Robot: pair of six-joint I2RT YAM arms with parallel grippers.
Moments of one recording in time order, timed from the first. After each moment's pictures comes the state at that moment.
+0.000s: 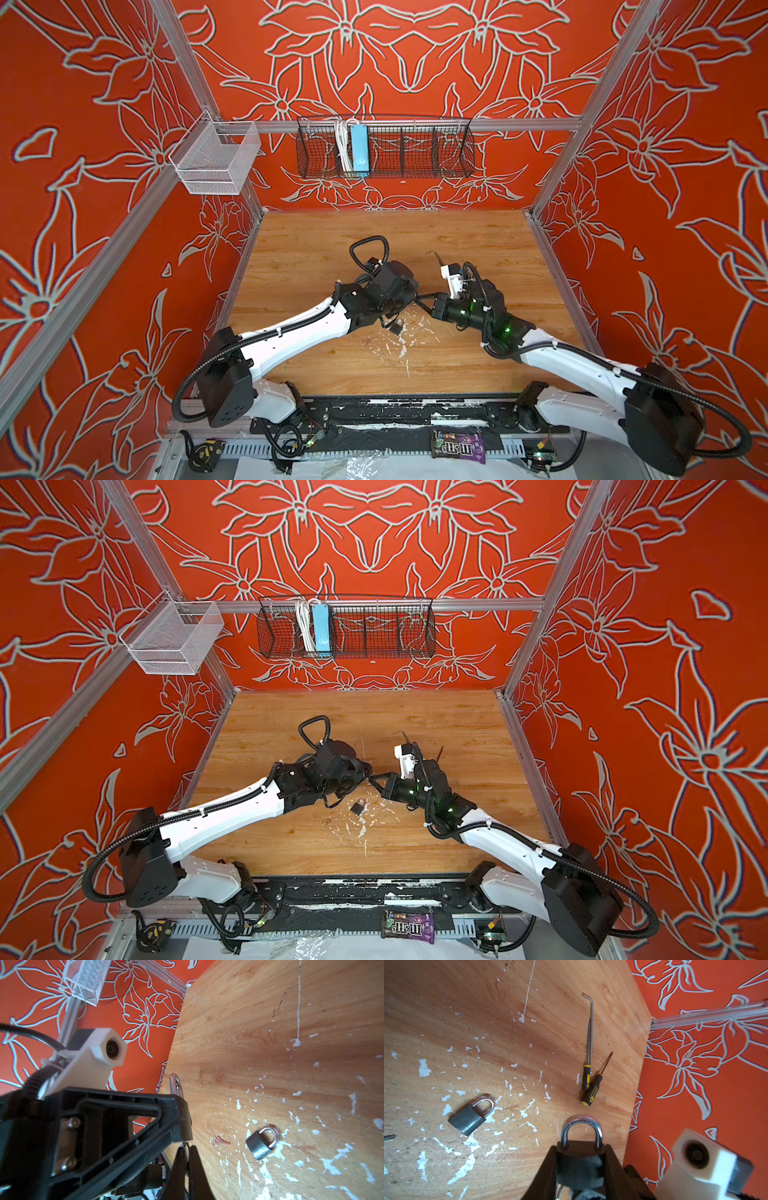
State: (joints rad) left arm -0.86 1.39 1.09 -0.39 -0.14 -1.42; right arm 0.68 1.11 0.54 0.28 -0.37 0.98
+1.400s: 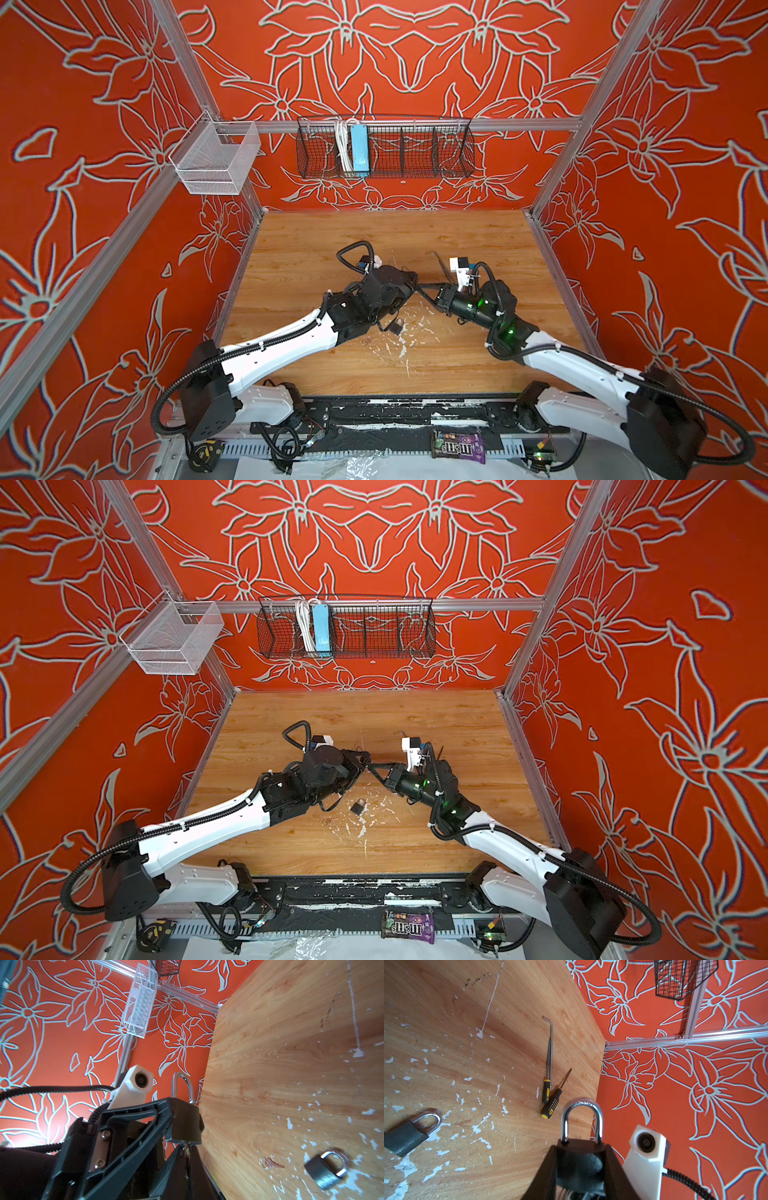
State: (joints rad) left arm -0.90 1.30 1.02 -0.20 -0.25 -1.47; right arm 0.66 1.06 0.51 0.45 -0.39 1.17
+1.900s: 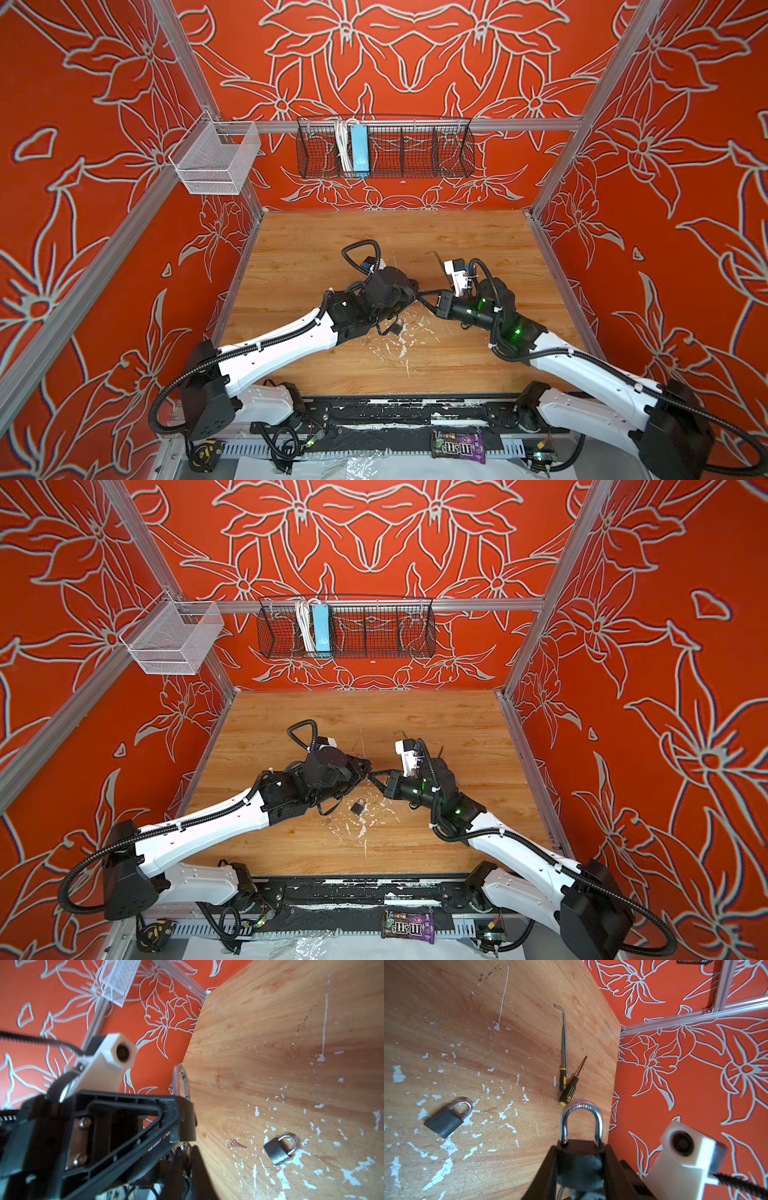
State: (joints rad) left arm -0.91 1.30 1.07 -0.35 -0.22 -1.39; right arm 0.70 1.01 0.59 0.18 -0.38 0.90
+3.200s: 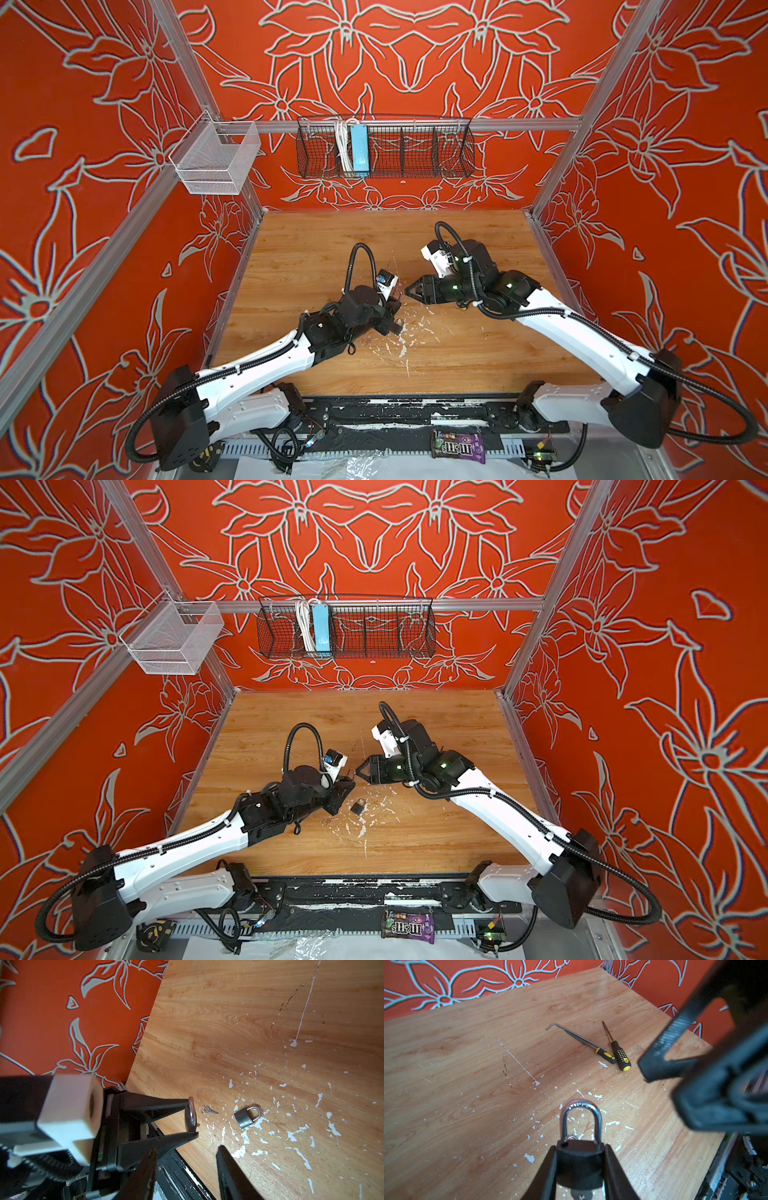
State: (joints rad) left arm -0.84 1.08 0.72 -0.17 -0.13 -0.21; right arm 0.71 1.29 1.17 -0.57 -0.40 0.61
